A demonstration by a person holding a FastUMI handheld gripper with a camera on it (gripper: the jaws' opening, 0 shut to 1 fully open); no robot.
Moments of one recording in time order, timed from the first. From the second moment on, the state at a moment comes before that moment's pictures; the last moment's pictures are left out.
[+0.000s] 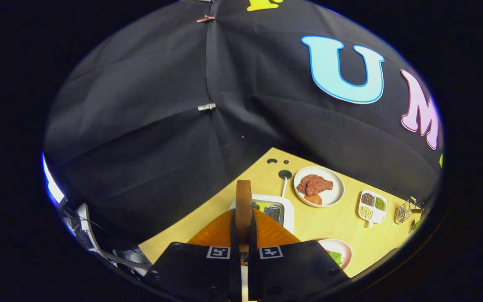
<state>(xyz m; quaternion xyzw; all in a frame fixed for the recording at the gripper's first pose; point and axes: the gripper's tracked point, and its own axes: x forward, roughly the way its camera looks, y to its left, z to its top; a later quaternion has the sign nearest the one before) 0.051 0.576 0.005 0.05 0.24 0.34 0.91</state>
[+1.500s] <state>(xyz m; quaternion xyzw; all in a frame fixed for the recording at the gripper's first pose) 0.067 0.382 -0.186 0.32 0.33 0.10 0.88</state>
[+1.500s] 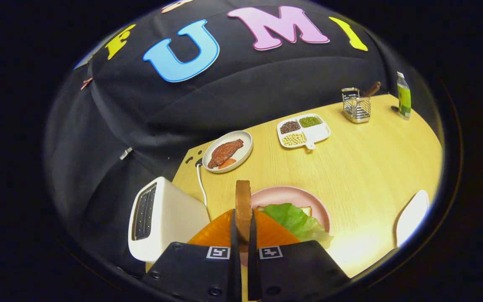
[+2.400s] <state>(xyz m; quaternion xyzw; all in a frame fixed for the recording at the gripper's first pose) 0.048 0.332 -0.267 0.24 0.39 0.07 0.89</state>
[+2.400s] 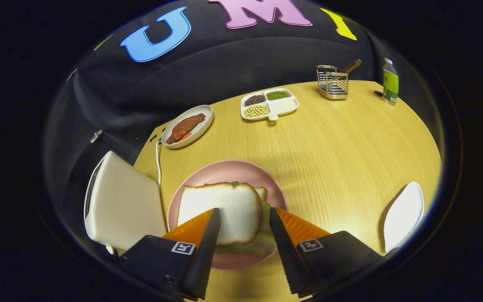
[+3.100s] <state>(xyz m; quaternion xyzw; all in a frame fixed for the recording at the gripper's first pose) 0.055 0.236 -0.128 0.21 0.24 0.14 0.94</state>
